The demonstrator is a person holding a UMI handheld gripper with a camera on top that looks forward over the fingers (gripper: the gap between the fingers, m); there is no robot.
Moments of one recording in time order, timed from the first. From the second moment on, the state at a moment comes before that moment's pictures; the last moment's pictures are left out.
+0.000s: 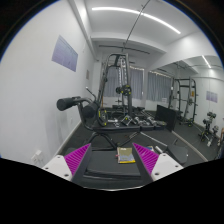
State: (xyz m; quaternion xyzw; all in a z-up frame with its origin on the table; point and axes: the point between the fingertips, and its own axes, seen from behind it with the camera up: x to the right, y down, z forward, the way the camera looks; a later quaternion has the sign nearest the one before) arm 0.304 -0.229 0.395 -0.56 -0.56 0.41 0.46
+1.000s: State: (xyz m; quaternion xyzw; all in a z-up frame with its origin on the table) arm 0.210 -0.150 0.197 -0.61 -0.58 0.33 0.42
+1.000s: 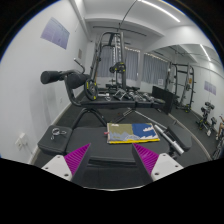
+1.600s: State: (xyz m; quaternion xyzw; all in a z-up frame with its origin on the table) arm 0.041 -0.147 0.068 -0.59 -0.59 0.35 0.43
